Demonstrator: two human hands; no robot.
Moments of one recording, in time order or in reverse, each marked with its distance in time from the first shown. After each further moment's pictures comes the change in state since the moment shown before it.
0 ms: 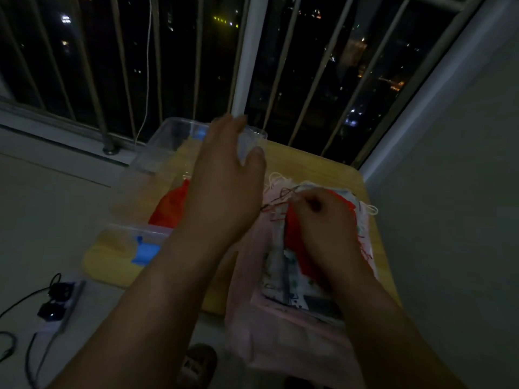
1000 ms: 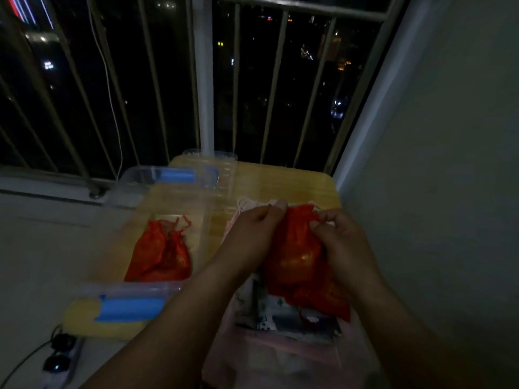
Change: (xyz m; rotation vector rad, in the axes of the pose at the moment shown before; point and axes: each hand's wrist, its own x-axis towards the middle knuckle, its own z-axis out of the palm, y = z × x) left_hand -0.001 -0.004 0.106 -0.311 -0.568 -0.372; right_hand 0.011 0.055 -0.081 0.540 0.019 0.259
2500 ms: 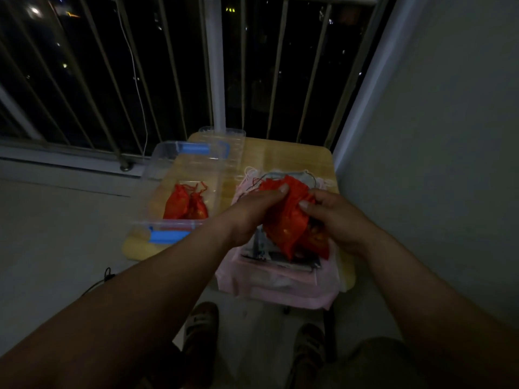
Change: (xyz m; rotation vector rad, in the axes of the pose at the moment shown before) left_hand -0.067 0.032 0.012 -0.219 -0.152 -0.221; right_hand -0.044 -0.035 -0.042 -0.050 -0.439 0.127
